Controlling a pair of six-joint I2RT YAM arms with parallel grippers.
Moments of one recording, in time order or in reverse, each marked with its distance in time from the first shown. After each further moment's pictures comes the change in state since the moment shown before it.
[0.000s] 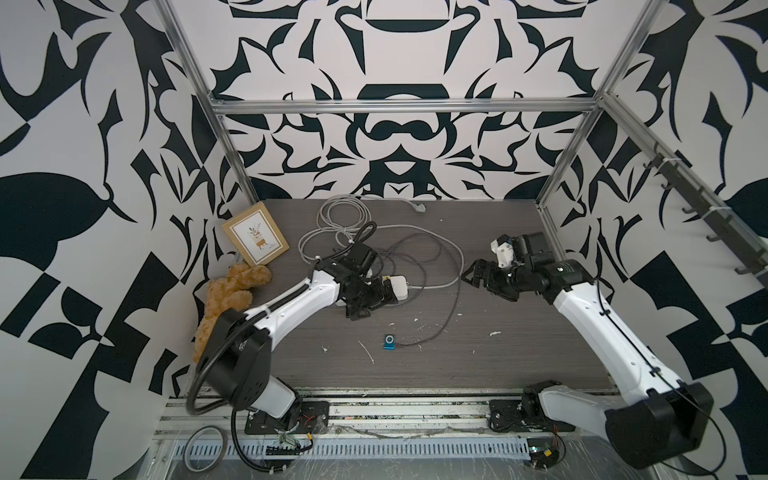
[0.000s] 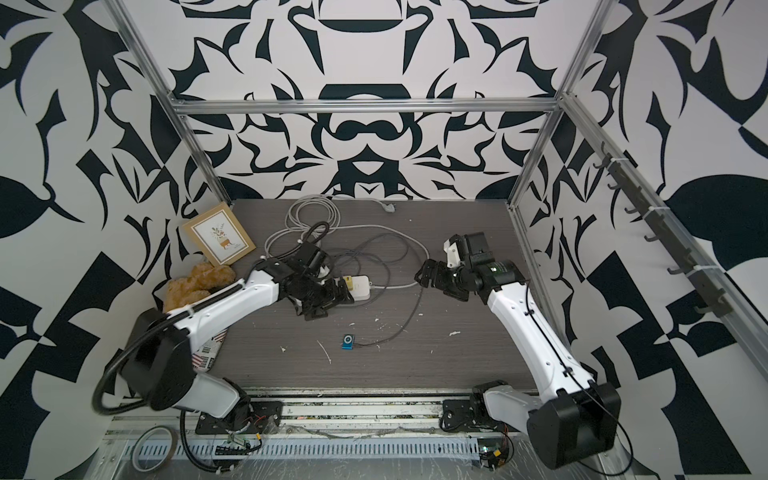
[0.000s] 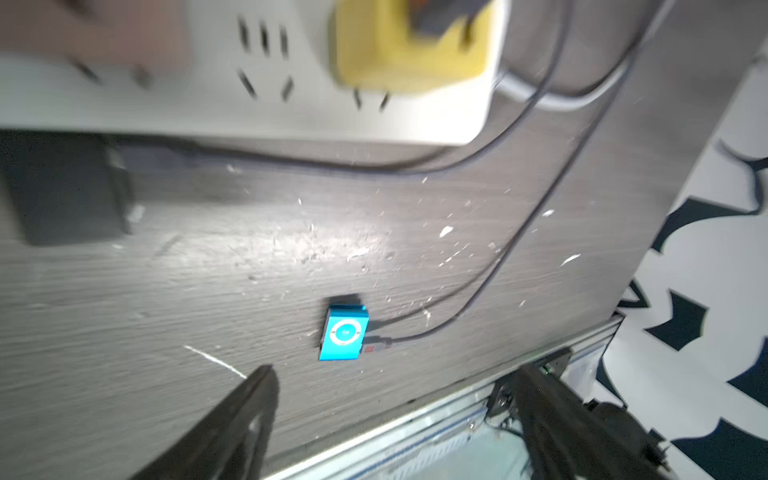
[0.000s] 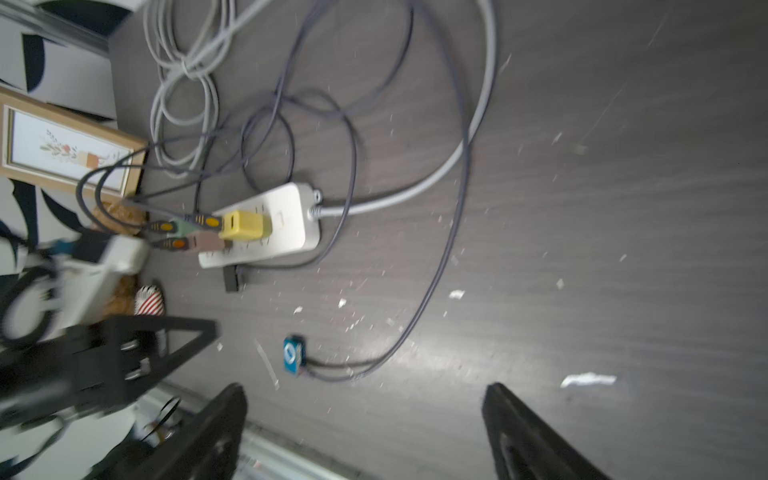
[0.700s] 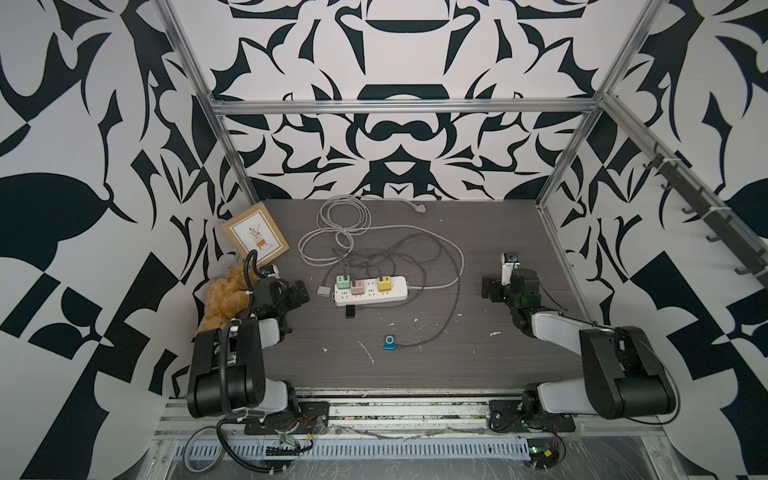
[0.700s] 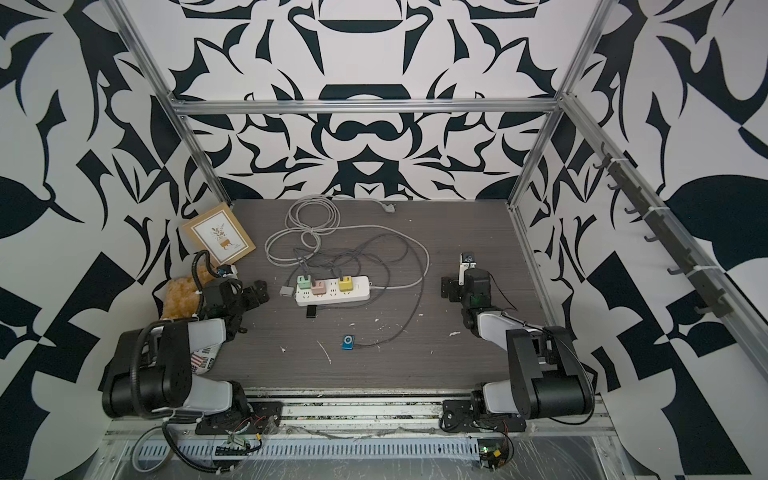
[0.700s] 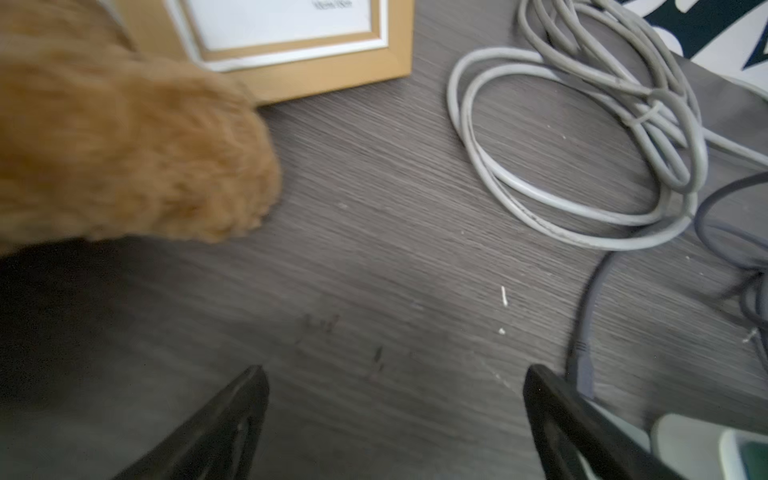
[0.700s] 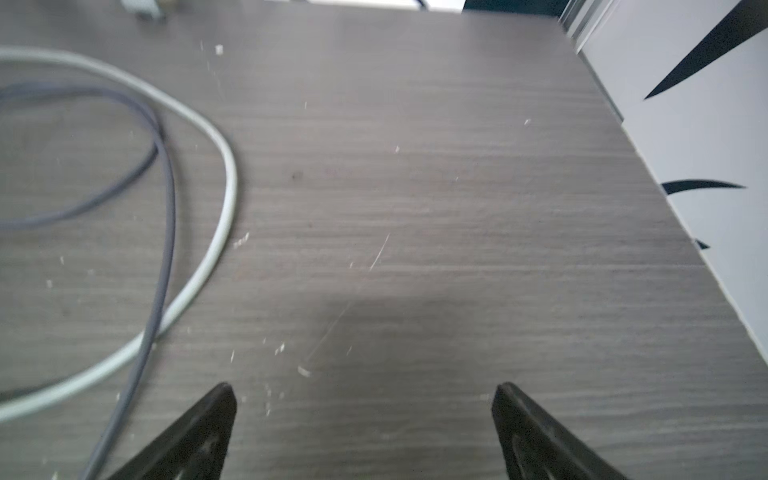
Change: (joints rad) left arm 0.729 0.152 -0.654 1.194 -0.128 0.603; right arm -0.197 0.336 -0.602 1.334 0.339 -0.439
